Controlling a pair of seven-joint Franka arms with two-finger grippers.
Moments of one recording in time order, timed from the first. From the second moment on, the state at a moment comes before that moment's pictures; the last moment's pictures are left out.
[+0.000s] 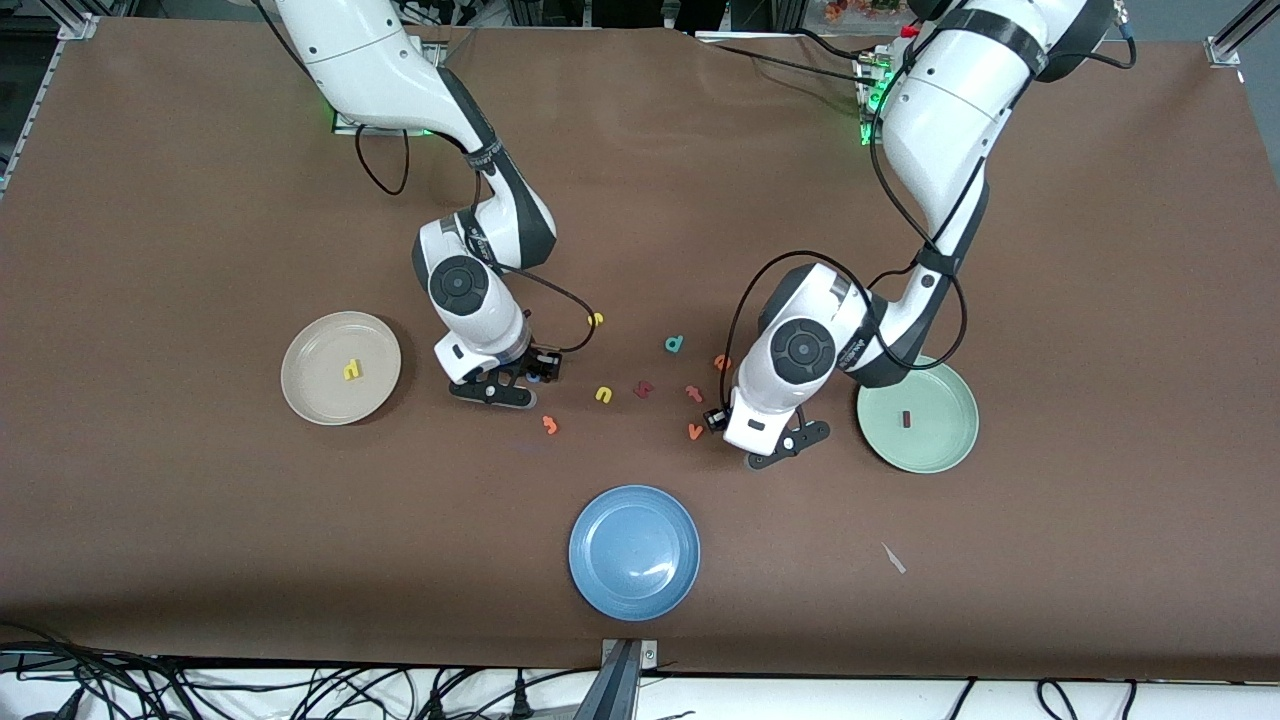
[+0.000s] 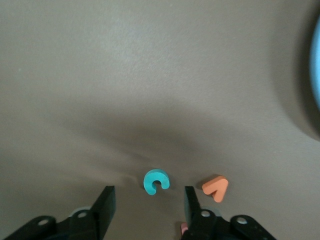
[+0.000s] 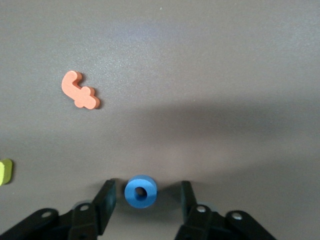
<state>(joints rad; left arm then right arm) -0.35 0.85 -0.20 -1.41 0.08 2.23 -1.01 0.65 0.66 -0.12 -1.82 0.19 2.52 0.56</state>
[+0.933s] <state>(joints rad) -0.37 0.88 -0.19 -1.40 0.08 2.26 -1.04 0.65 0.66 -0.17 -1.72 0.17 2.32 0.55</state>
